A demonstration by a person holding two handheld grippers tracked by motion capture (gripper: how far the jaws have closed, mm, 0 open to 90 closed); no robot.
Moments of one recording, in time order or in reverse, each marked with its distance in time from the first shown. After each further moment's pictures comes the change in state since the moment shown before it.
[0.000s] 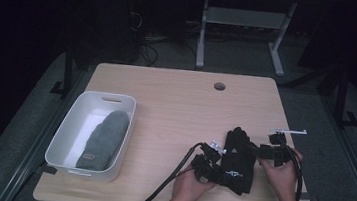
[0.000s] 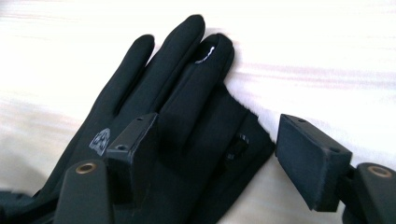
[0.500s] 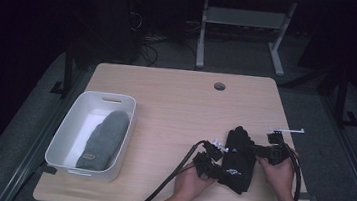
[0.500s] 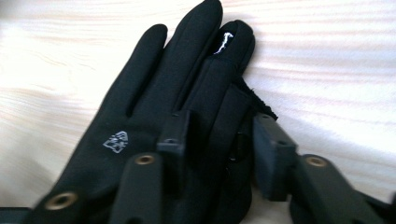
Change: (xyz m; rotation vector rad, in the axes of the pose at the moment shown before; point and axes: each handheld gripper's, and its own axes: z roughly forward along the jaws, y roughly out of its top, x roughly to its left) left arm 0.009 0.008 0.004 0.039 -0.041 -0.026; right arm -0.007 0.000 0.010 0.032 0.082 0.049
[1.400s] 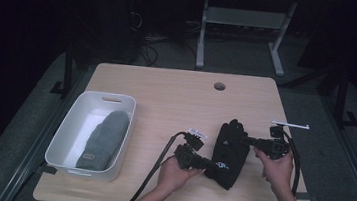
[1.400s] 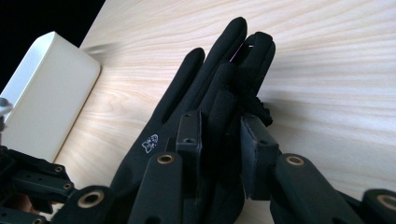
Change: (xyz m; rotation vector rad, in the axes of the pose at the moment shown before) left arm 0.031 -0.012 -0.053 -0.085 -0.101 -0.094; right arm 0.025 0.016 -0.019 -0.076 0.223 0.084
